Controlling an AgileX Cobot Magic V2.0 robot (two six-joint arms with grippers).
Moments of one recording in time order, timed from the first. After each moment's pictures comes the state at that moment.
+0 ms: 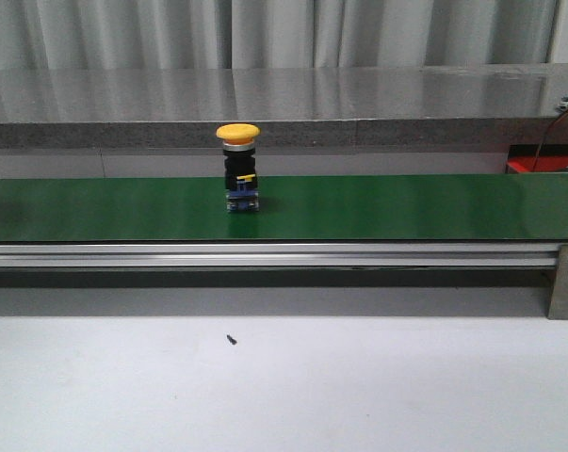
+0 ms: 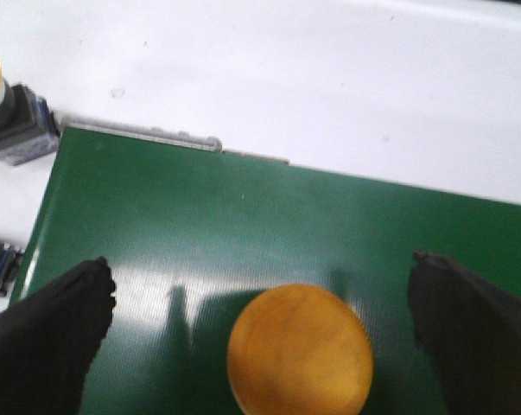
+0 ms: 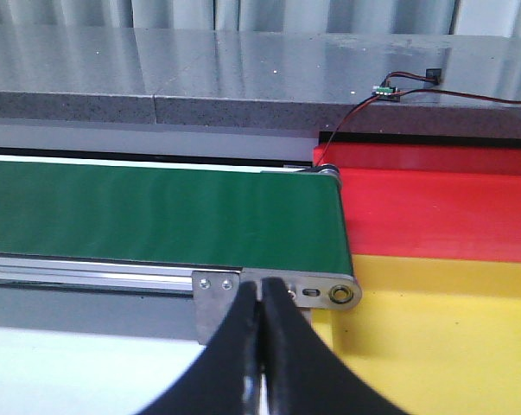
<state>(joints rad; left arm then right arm) 0.12 1.66 -1.21 -0.01 0.50 -0.10 0.06 -0.01 0.03 -0.08 0.12 0.12</state>
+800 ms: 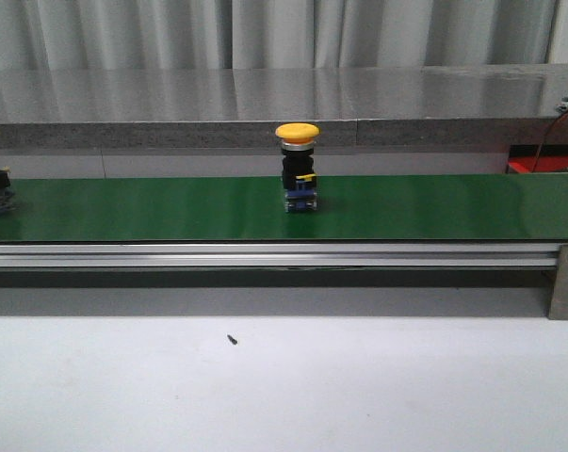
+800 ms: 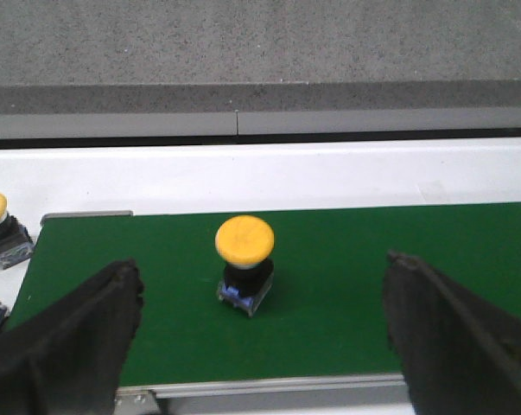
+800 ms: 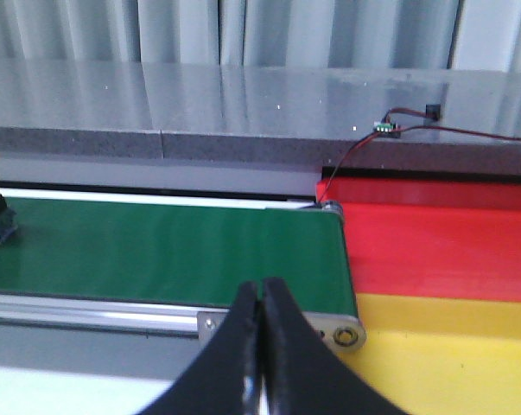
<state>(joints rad) -0.02 0.89 -0.70 -0.11 0.34 0.05 0.06 -0.01 0.03 -0.08 0.03 0.12</state>
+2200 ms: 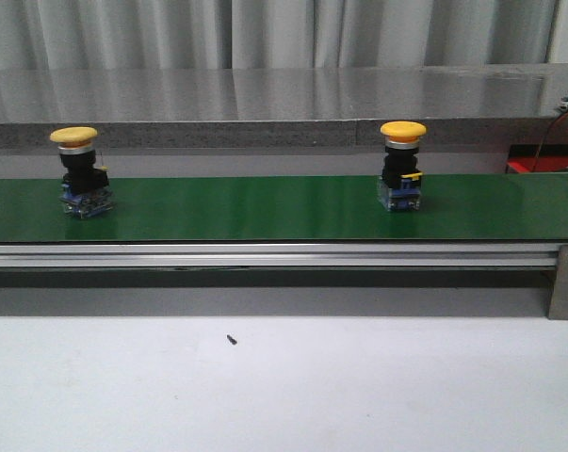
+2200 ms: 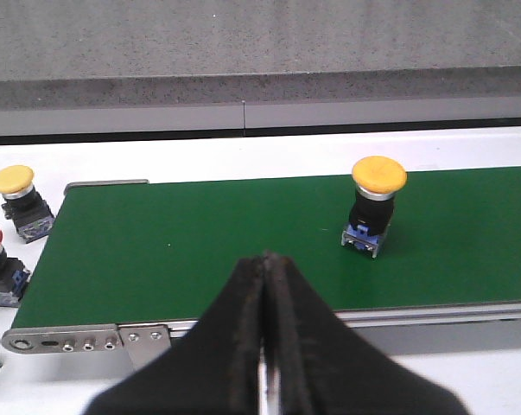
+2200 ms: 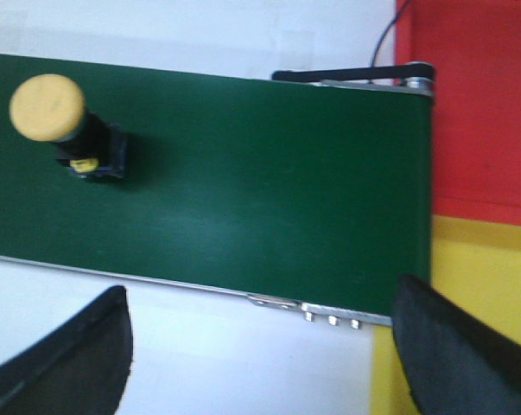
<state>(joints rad) -0.02 0.62 -0.48 -0.10 0.30 0.05 0.11 1.19 -1.02 0.09 0.73 0.00</state>
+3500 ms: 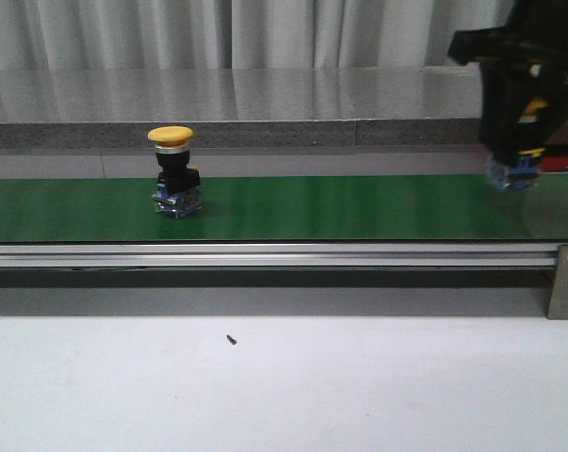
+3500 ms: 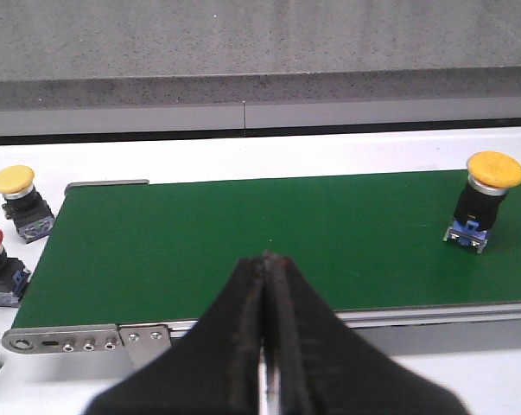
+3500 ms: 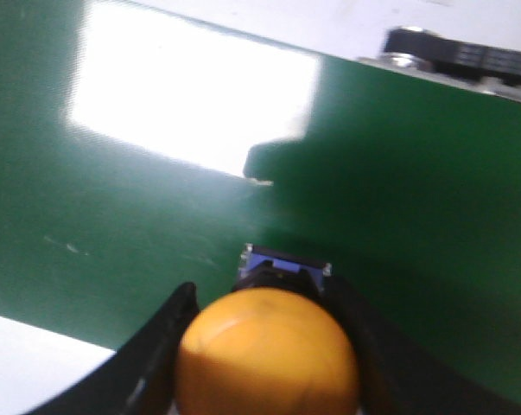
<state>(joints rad) -0.02 0.62 -0.48 -0.10 0.30 0.05 0.13 1.70 -1.42 0.13 0.95 -0.08</state>
